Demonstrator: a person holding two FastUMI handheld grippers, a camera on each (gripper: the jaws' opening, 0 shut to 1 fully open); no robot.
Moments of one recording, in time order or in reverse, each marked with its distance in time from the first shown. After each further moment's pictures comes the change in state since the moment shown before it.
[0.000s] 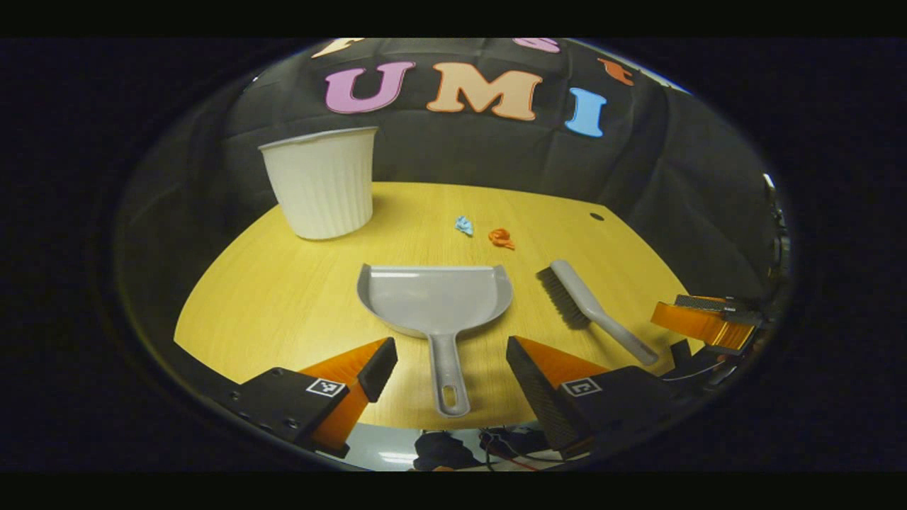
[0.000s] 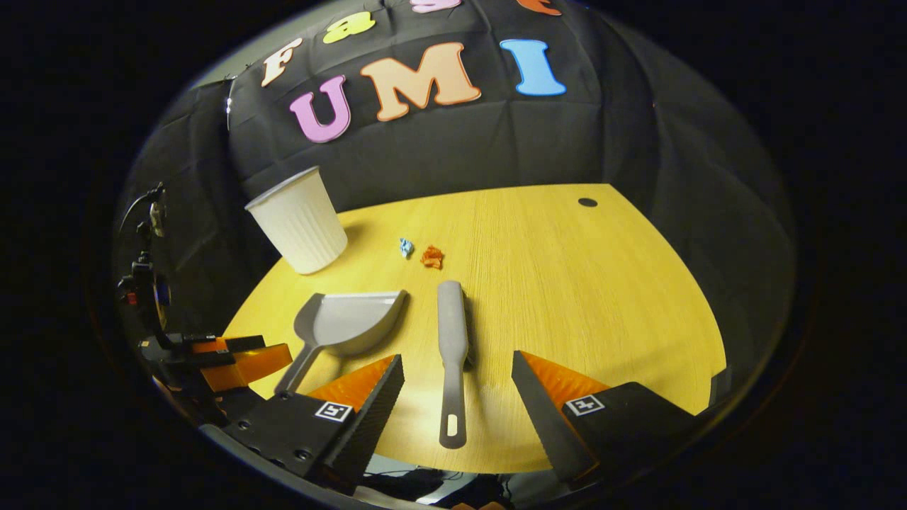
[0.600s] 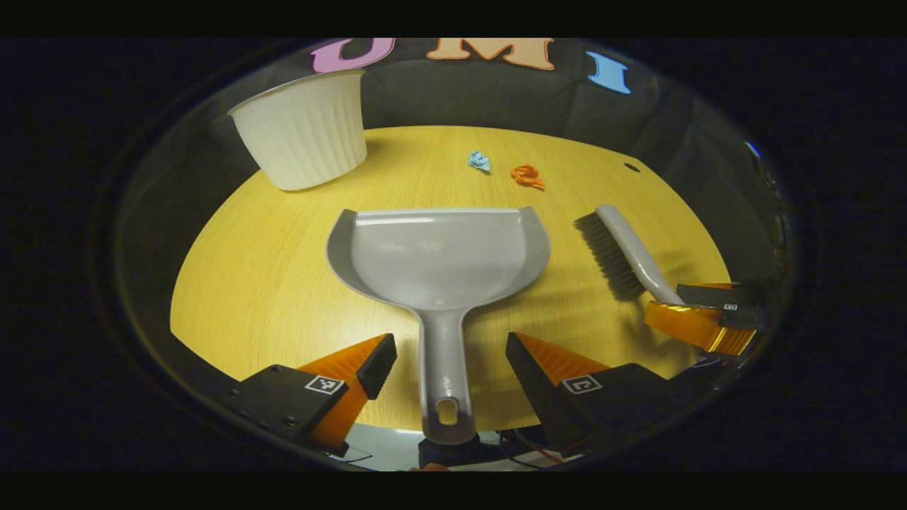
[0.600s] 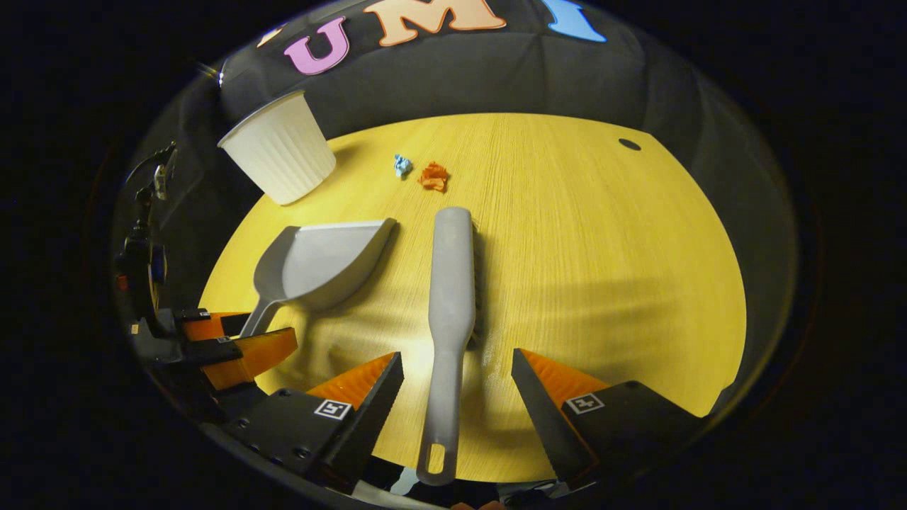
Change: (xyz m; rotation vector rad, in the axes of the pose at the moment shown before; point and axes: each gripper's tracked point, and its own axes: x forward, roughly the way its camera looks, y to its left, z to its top) left arm 0.058 0.011 -0.050 -0.002 0.258 0.089; right arm 0.075 -0.003 -0.053 -0.077 0.317 0.017
